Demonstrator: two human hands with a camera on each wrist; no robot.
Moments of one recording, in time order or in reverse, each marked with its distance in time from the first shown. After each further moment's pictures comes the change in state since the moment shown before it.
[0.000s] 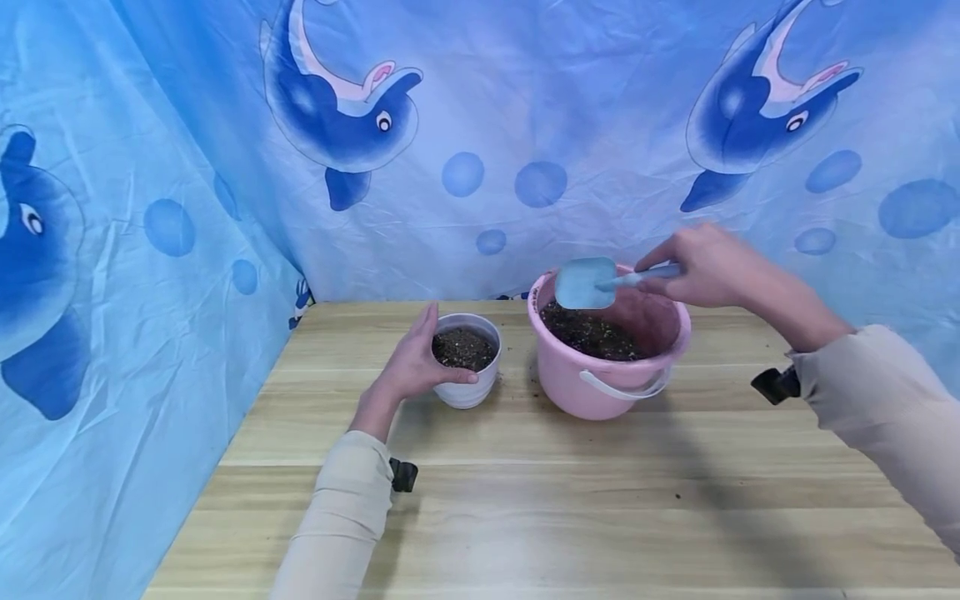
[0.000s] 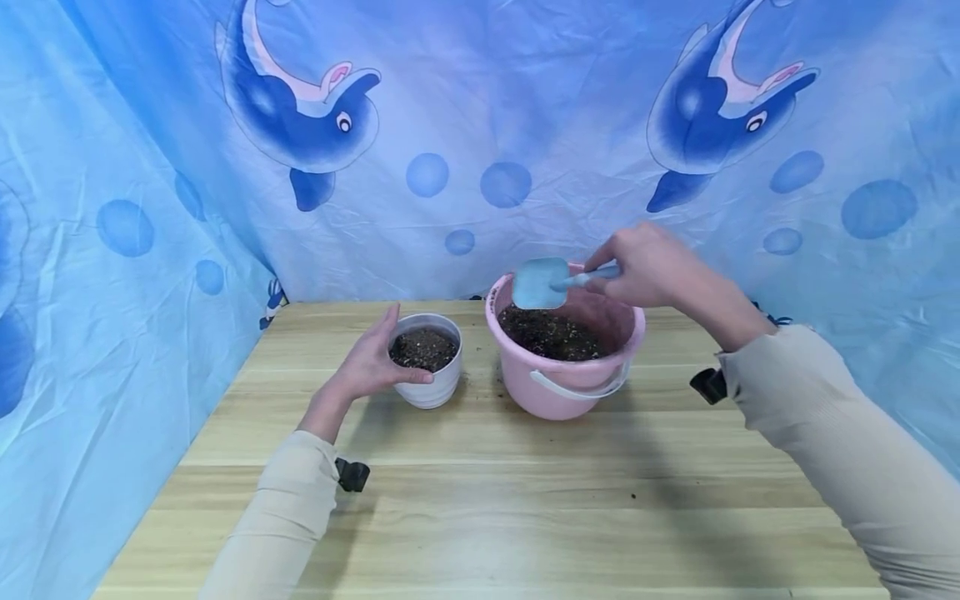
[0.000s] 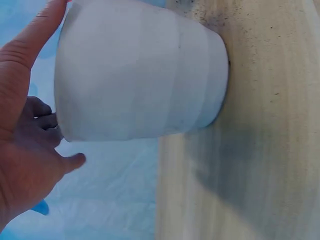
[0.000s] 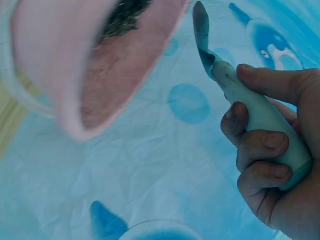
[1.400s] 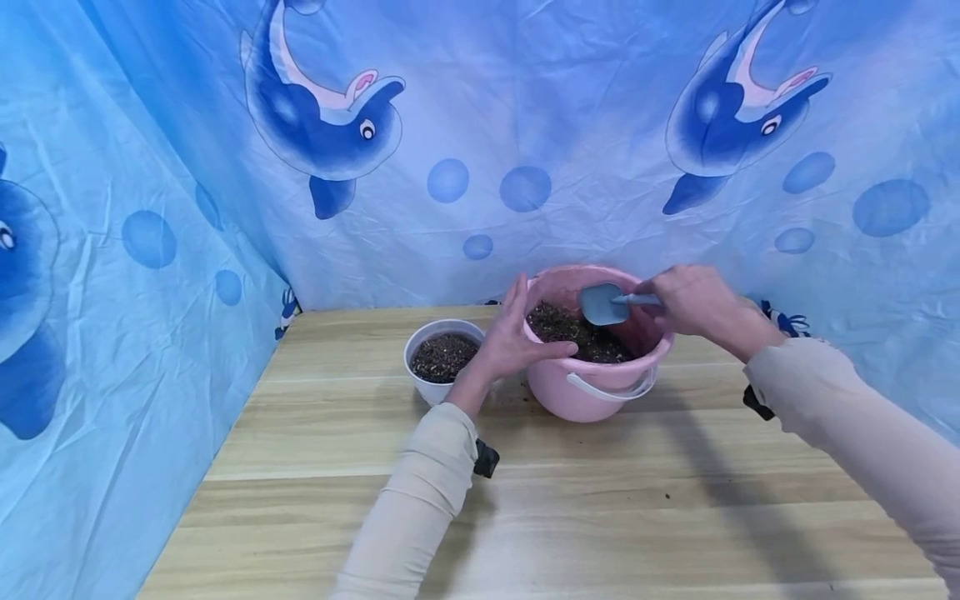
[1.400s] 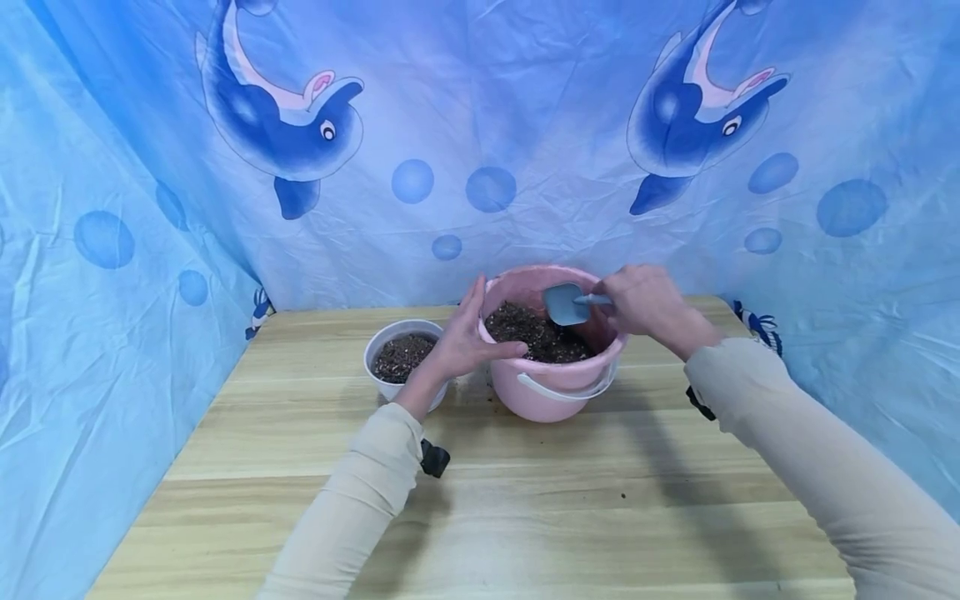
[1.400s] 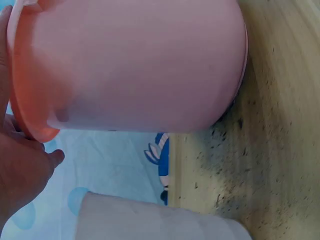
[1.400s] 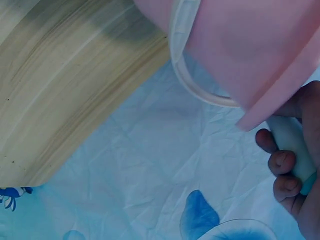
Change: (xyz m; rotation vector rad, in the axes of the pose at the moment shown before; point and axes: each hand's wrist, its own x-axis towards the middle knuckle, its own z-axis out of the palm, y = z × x) left_hand 0.051 0.106 0.073 -0.326 -0.031 0.156; right_hand -0.003 0.057 0.072 -0.229 -0.010 0.040
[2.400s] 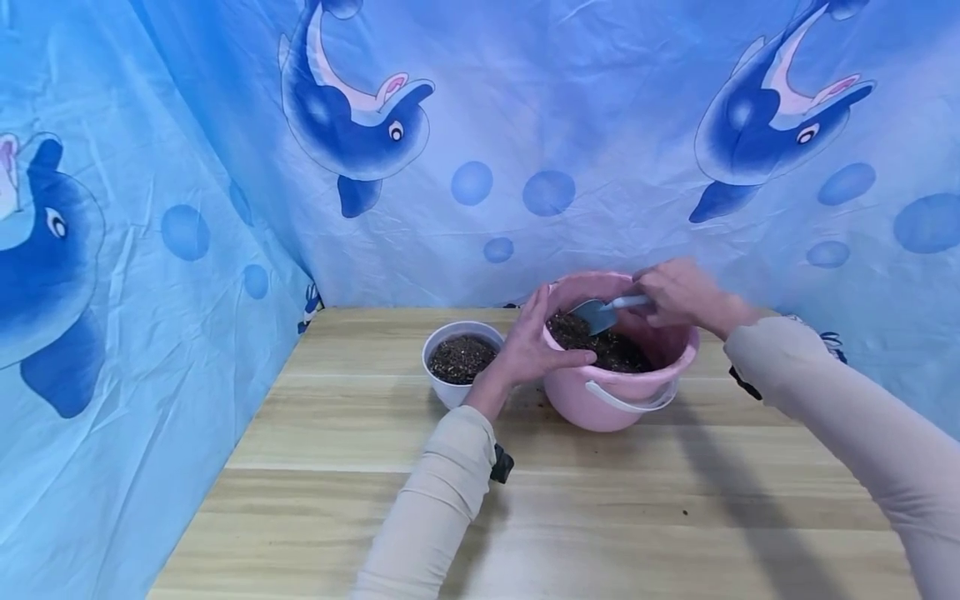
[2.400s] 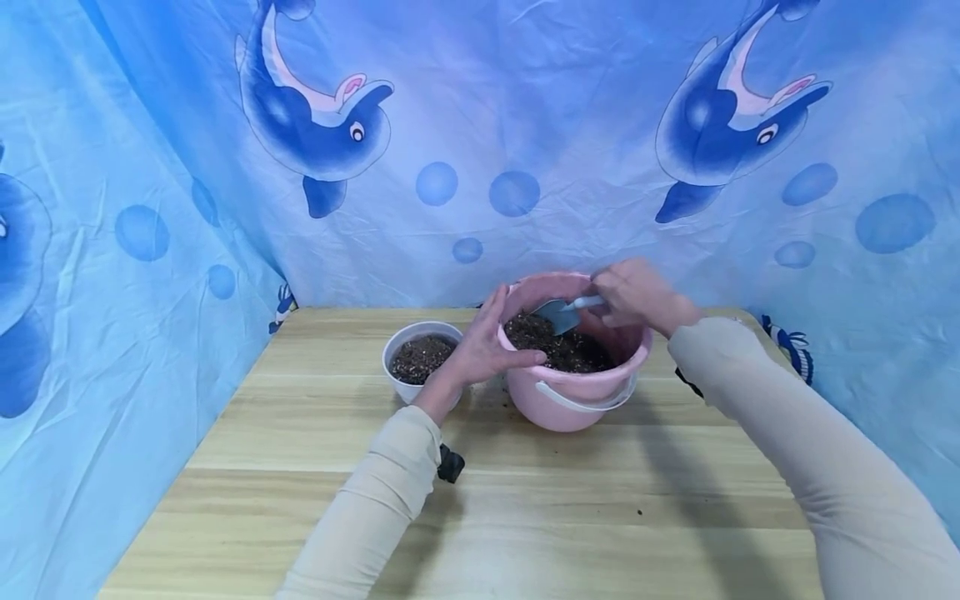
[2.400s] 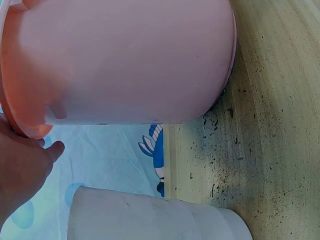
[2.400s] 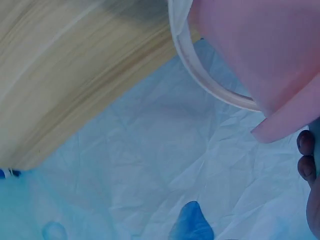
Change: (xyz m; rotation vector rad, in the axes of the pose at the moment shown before) left_hand -0.004 -0.003 0.004 -0.021 0.010 -0.042; right_hand 0.048 0.006 0.022 -0.060 0.162 -0.286
